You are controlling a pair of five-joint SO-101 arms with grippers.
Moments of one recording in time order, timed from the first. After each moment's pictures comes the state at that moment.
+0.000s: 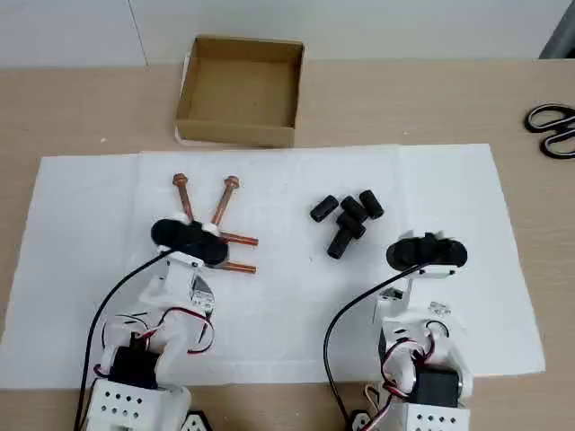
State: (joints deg) left arm 6.1 -83.5 86.7 57.8 -8.5; right arm 2.4 -103.6 92.0 68.0 -2.0
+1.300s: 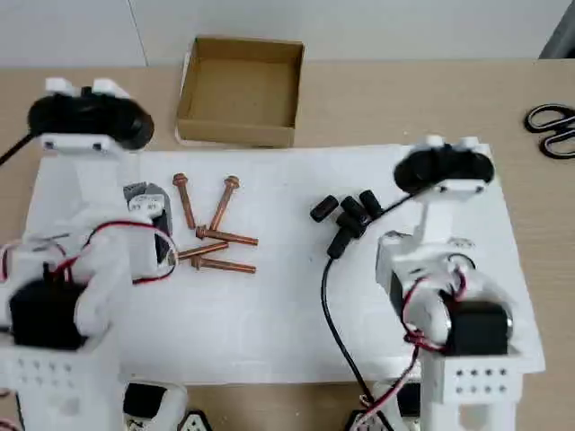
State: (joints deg) left arm 2.1 -43.1 7.3 91.6 8.3; right arm -5.0 -57.1 33.6 81.2 -5.7
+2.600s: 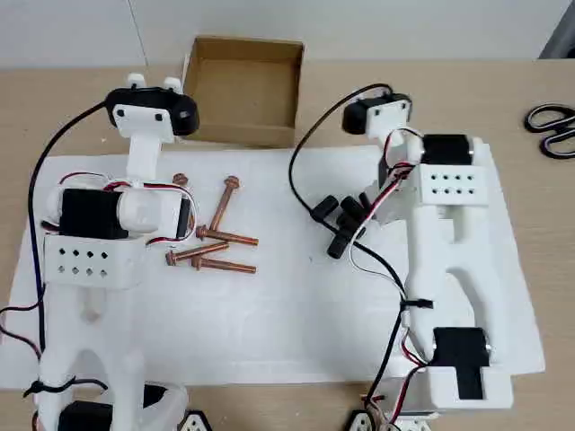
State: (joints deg) left arm 2.0 -23.5 4.1 99.3 1.7; right arm -3.1 -0.6 -1.6 87.1 21.6
